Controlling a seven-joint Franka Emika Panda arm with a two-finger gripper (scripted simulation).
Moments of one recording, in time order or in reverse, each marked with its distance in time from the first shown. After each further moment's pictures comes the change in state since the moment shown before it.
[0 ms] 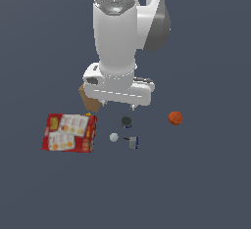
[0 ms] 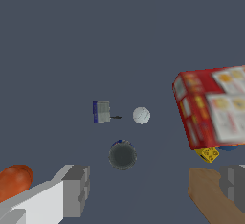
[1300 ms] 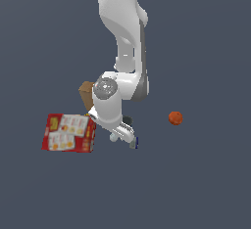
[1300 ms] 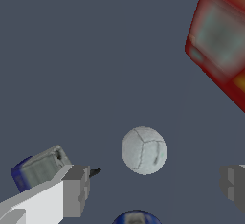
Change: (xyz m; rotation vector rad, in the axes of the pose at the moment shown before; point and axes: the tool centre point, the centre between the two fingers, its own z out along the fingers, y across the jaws) arm 0.013 0.027 0.187 0.012 -0.024 0.403
